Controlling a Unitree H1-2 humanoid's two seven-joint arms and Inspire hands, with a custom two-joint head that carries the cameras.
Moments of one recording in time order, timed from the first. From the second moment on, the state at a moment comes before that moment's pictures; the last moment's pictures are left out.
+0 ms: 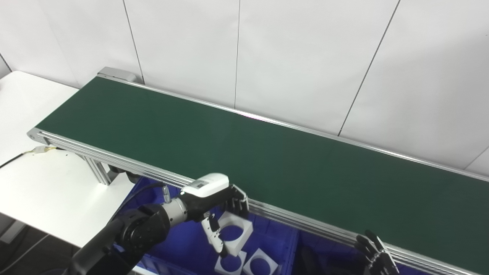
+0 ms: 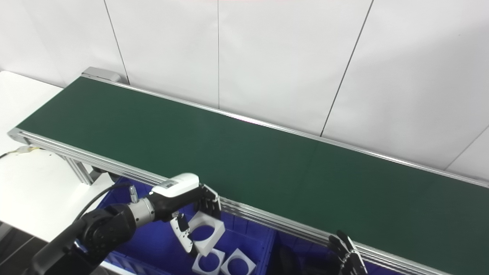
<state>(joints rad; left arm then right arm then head) 0.02 0.46 -0.25 -0.18 0.58 -0.01 -0.39 0.13 -0.10 0.09 0.20 -0.01 -0.41 0.12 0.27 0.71</state>
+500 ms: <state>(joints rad) -0.05 0.42 -0.34 0.03 0.67 -0.07 -0.33 0.15 -0.09 0.09 0.19 -0.01 -0.41 0.12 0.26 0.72</state>
